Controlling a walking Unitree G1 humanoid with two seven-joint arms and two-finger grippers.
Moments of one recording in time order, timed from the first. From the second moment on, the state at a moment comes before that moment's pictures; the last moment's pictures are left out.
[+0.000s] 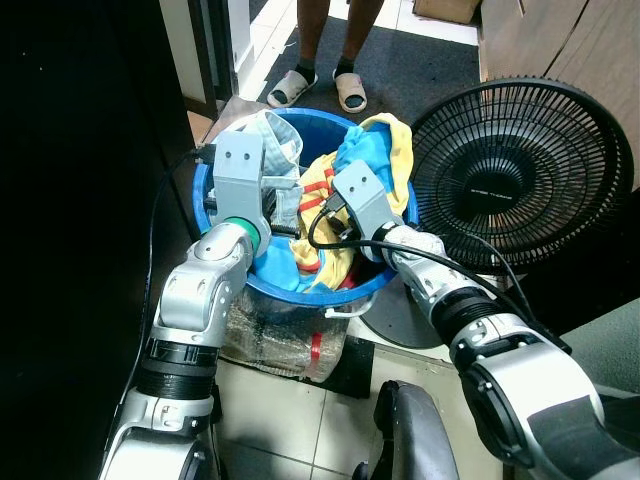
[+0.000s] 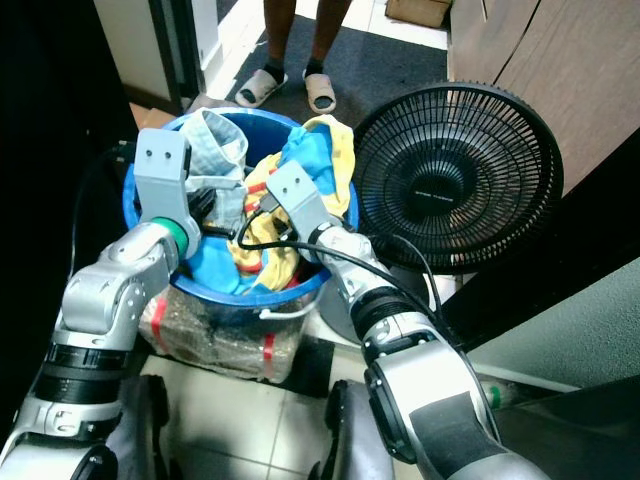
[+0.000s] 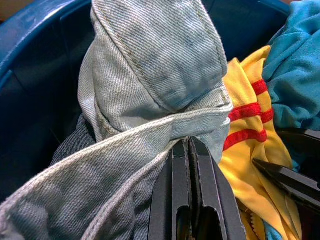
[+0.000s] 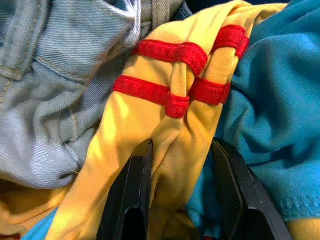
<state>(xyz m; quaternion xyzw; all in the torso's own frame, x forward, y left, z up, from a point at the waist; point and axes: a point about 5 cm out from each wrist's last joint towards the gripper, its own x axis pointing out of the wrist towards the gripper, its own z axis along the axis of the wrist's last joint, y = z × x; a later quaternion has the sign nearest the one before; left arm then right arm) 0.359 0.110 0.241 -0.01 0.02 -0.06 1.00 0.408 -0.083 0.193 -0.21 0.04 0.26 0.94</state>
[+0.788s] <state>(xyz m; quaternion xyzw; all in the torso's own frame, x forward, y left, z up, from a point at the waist) 0.360 0.115 0.237 -0.01 0.03 -0.05 1.00 0.406 -0.071 0.189 -0.12 0.07 0.26 0.96</state>
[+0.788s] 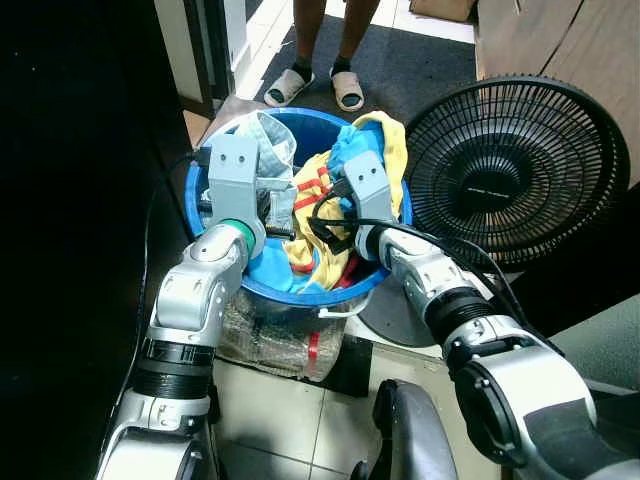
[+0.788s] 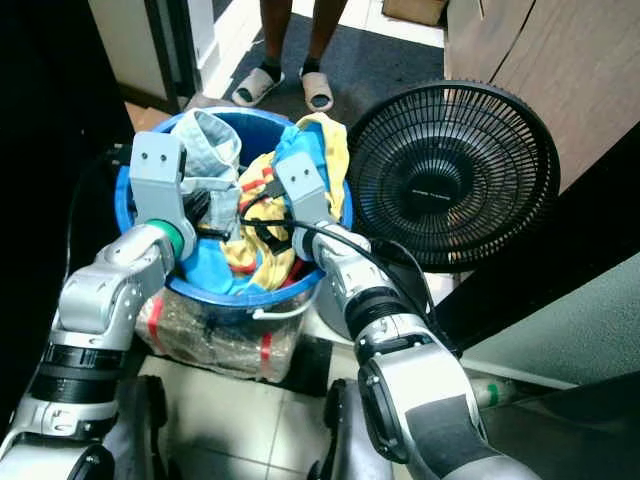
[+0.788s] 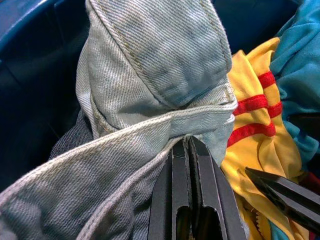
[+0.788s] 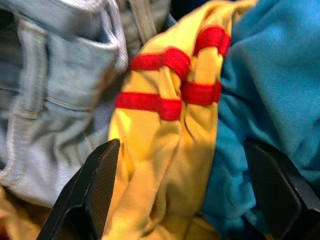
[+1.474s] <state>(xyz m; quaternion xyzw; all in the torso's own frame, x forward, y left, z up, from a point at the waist) 0.360 0.114 0.237 0.00 0.03 -0.06 1.00 0.409 -0.073 0.187 -0.12 0.11 0.21 0.96</state>
